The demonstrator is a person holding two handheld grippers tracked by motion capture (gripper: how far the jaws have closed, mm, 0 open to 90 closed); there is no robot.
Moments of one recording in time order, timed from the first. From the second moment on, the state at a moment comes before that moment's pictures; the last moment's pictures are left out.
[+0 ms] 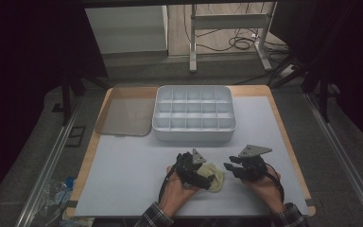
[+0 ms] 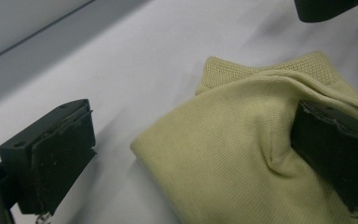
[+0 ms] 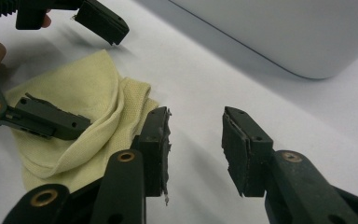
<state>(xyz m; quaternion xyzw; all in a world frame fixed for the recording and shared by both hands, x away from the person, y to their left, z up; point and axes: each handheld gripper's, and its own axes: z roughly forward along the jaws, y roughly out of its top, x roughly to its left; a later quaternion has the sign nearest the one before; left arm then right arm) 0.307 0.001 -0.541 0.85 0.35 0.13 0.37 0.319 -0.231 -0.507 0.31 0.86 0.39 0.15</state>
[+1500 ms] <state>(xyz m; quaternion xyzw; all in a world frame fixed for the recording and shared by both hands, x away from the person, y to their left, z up) 0.297 0.048 -0.529 0.83 0.36 0.10 0.41 0.320 -0.169 -0.524 0.26 0.88 0.39 0.11</state>
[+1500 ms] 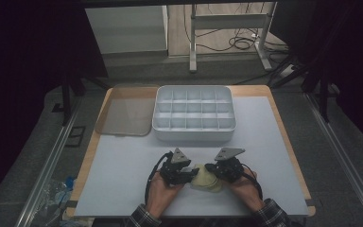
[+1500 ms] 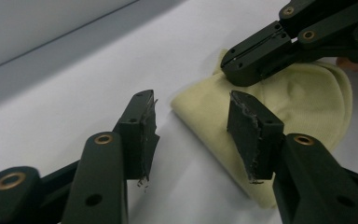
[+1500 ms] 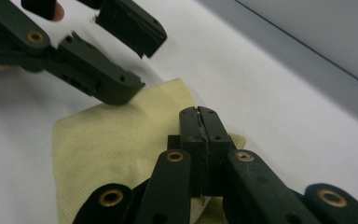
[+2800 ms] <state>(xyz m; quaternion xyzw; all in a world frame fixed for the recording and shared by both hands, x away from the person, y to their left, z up) 0.307 0.049 -0.528 0.83 0.35 0.04 0.42 0.303 -0.165 -0.524 0.23 0.89 0.39 0.09</state>
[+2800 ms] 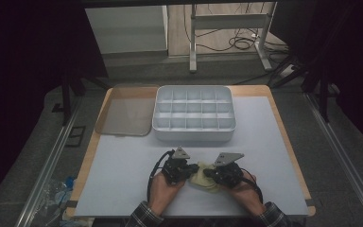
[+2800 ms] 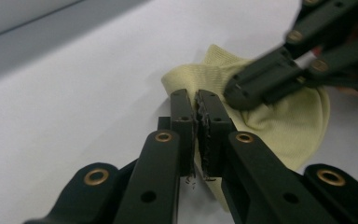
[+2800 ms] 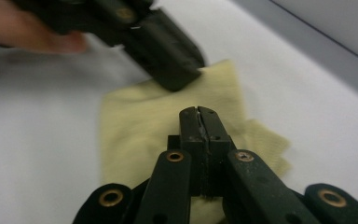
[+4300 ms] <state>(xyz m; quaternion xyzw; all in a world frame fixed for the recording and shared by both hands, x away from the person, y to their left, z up) 0.315 0.054 -0.516 0.84 0.35 0.05 0.41 0.311 -0.157 -0.520 0.24 0.88 0.39 0.11</state>
